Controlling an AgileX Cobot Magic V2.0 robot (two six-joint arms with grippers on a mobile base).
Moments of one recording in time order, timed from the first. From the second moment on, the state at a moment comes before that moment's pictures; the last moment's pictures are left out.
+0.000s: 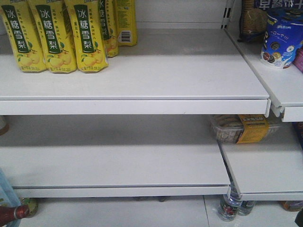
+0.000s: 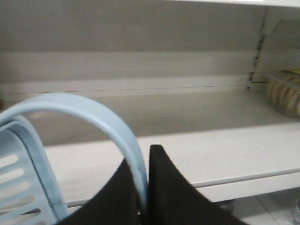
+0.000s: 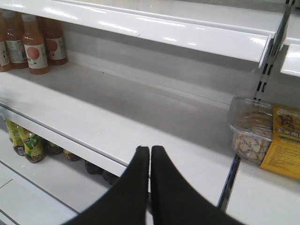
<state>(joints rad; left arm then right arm) -0.21 -0.01 0.04 0.01 0.20 -0.17 0.40 0.02 -0.30 0.19 0.58 -0.23</state>
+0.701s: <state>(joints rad) 0.02 -0.01 0.04 0.00 0.15 -0.19 0.40 0.02 -0.30 0.19 0.58 -0.23</state>
